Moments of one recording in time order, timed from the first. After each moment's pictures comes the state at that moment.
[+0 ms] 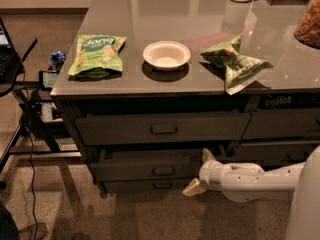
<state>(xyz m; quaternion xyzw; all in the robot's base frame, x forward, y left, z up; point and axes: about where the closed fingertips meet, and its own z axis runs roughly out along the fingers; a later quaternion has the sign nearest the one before) 0.545 -0.152 0.464 -0.50 0.79 0.01 0.36</state>
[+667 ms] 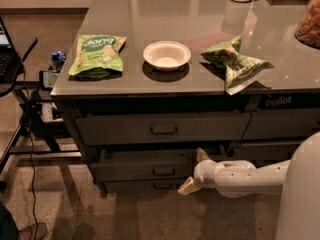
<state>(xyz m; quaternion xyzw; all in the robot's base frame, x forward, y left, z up) 0.557 -0.134 0.448 -0.50 0.79 0.03 0.35</state>
